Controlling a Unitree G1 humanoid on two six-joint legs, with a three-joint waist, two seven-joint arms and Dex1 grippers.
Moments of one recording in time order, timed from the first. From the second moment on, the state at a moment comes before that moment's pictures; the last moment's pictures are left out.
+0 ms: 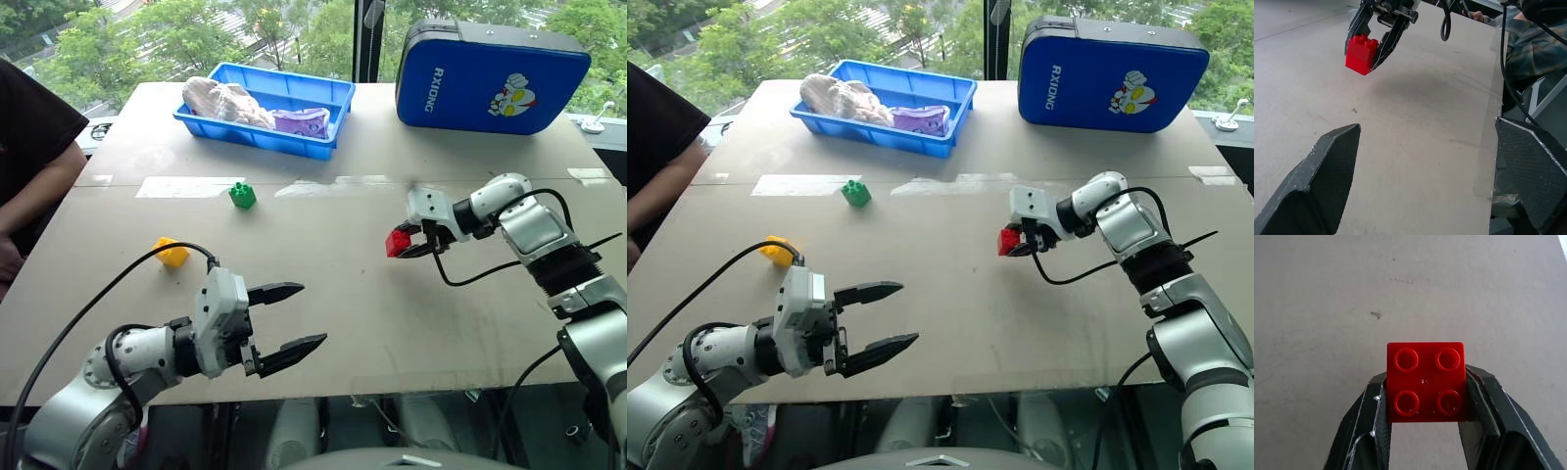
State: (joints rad) left arm 0.29 0.76 0.23 -0.74 -0.74 0.51 -0.88; right arm -0.91 -0.59 0.47 0.47 0.05 0.14 1.38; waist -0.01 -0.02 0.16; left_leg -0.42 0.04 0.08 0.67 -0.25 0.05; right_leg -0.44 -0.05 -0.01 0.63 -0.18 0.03
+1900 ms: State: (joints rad) left arm -0.66 0.63 0.08 0.24 -0.38 0.74 -0.35; right arm -0.24 -0.61 -0.12 -0.67 0.44 0.61 0.84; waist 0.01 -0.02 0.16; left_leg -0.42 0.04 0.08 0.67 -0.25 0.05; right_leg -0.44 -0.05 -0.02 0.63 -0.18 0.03
